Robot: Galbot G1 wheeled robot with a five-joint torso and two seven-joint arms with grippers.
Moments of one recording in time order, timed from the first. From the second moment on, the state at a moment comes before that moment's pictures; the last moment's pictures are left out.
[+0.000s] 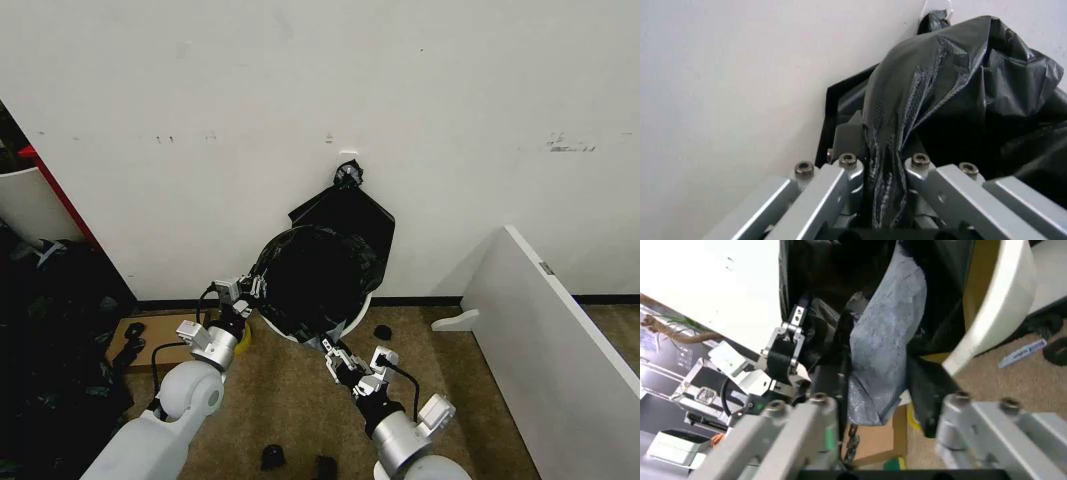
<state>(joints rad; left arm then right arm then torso) 1.17 -1.06 -0.22 -1.85 -0.67 -0.21 0.01 -1.47 1.10 -0.07 2.21 1.03 0.11 0.25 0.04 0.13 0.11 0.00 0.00</state>
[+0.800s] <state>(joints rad) 1.18 -1.03 -0.26 -1.94 -0.88 -0.12 -0.03 -1.49 1.09 -0.05 1.88 0.81 0.31 -0.23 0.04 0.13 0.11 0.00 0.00</state>
